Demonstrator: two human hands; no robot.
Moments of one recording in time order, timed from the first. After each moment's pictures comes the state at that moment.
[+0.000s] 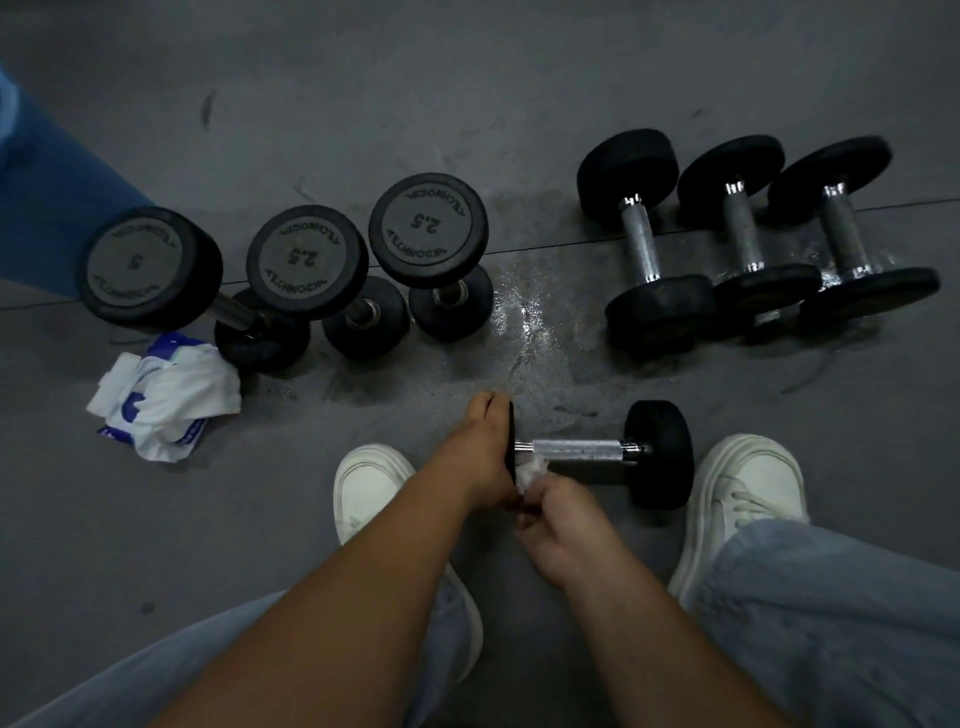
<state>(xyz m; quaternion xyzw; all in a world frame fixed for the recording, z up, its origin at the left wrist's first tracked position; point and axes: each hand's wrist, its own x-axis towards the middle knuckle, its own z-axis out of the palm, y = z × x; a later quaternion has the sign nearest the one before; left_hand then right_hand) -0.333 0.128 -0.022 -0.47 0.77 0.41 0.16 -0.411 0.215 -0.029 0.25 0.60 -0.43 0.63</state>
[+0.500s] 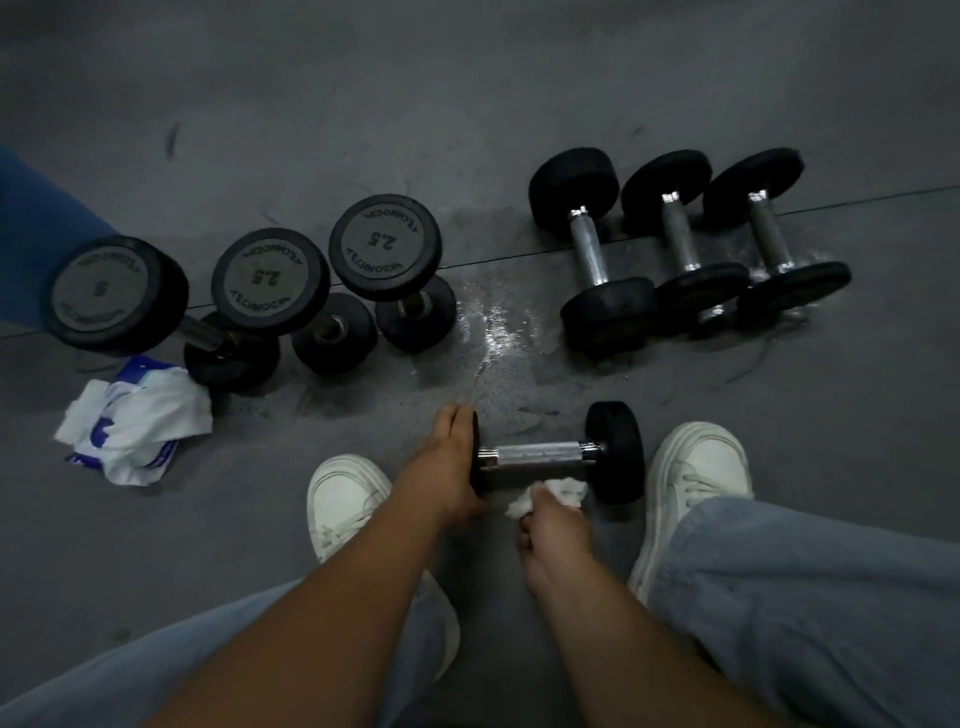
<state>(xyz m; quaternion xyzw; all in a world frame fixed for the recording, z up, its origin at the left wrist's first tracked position) -0.328 0.150 -0.016 -0.48 0.78 0.36 0.17 -0.419 0.245 -0.025 0.30 0.64 -0.51 0.49</state>
